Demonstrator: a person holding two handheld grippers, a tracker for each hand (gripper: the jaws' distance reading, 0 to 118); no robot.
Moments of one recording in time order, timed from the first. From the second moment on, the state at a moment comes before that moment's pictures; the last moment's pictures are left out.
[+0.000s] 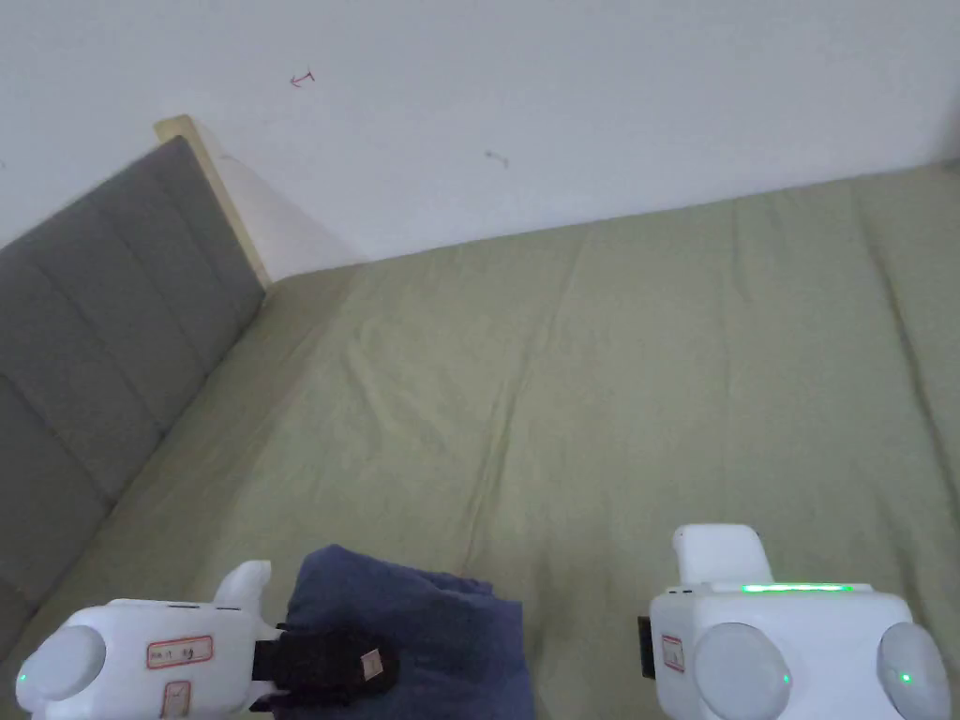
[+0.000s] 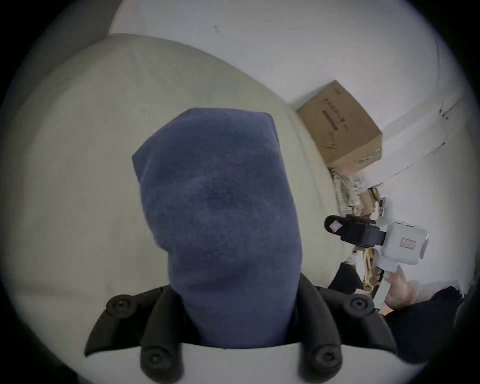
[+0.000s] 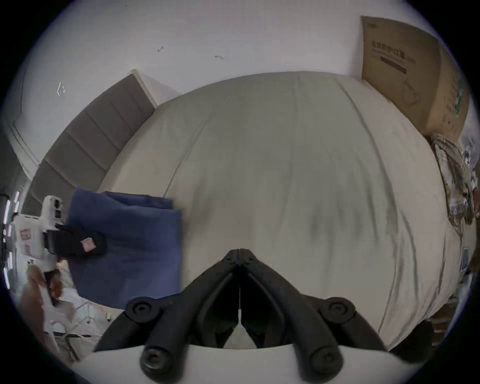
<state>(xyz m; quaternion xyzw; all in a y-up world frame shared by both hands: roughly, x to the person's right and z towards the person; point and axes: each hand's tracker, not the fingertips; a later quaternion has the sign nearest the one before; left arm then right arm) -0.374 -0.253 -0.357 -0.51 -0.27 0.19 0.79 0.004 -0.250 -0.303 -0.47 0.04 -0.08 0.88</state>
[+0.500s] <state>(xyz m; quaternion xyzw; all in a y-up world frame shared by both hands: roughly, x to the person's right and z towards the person) -0.440 -0.270 -0.412 -0.58 -0.14 -0.06 0.80 -0.054 -0.274 -0.325 -0.51 0.05 -0.06 0.86</state>
